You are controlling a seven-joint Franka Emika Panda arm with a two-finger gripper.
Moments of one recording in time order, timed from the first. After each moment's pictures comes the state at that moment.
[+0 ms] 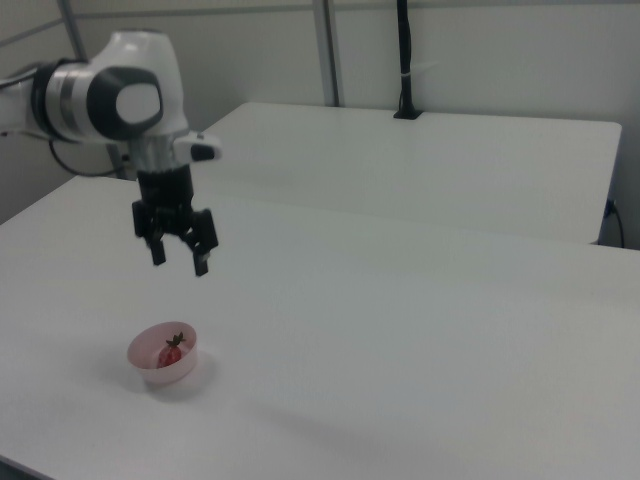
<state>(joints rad) 0.00 -0.02 0.06 -1.90 -0.06 1.69 0.11</state>
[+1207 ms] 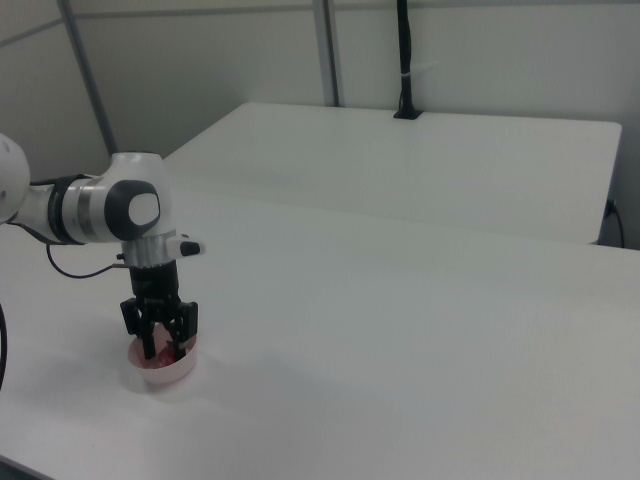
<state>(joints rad) 0.15 0.19 0.07 -2.10 -0.11 1.94 0.10</state>
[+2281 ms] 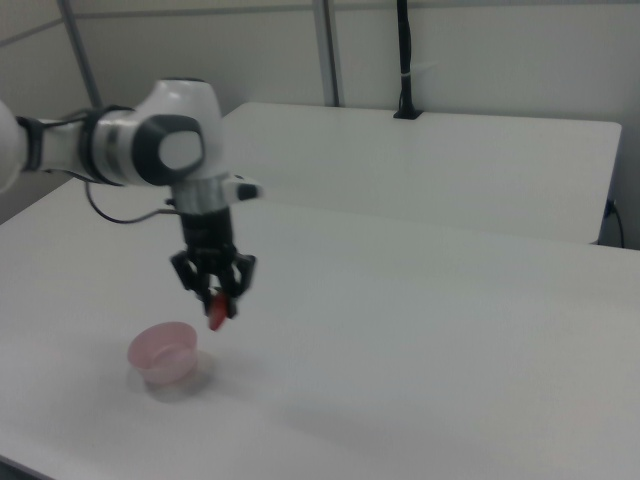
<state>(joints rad) -0.08 0.04 0.05 -1.98 -0.11 1.80 -0.19</state>
